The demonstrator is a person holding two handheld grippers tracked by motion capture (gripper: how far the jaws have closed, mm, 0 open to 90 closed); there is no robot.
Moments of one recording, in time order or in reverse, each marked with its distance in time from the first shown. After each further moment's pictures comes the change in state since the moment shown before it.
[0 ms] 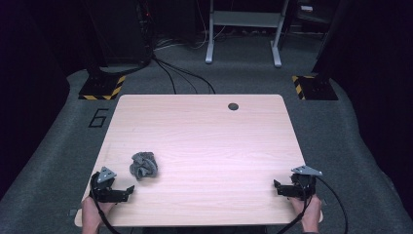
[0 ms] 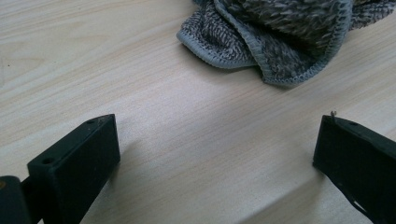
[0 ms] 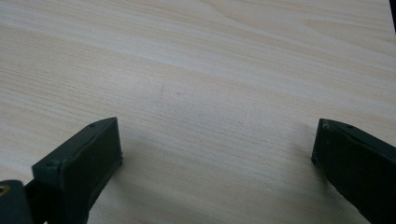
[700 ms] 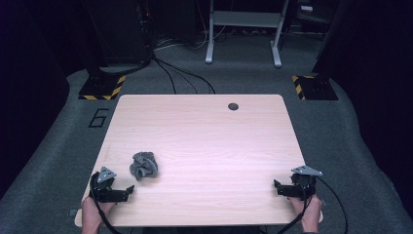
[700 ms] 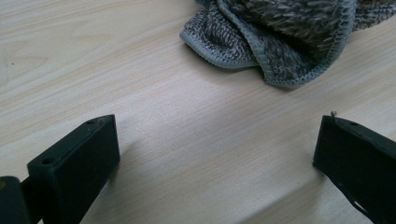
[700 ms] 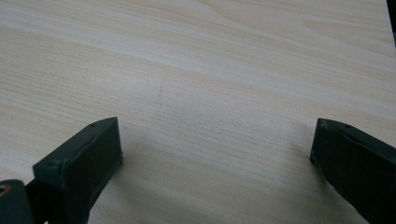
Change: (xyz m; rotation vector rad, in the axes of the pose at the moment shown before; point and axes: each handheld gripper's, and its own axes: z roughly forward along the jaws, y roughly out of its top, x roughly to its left) left arm 0.001 0.001 -0.001 0.013 0.004 -0.005; right arm 0.000 0.000 0.000 -0.005 -0.005 0.004
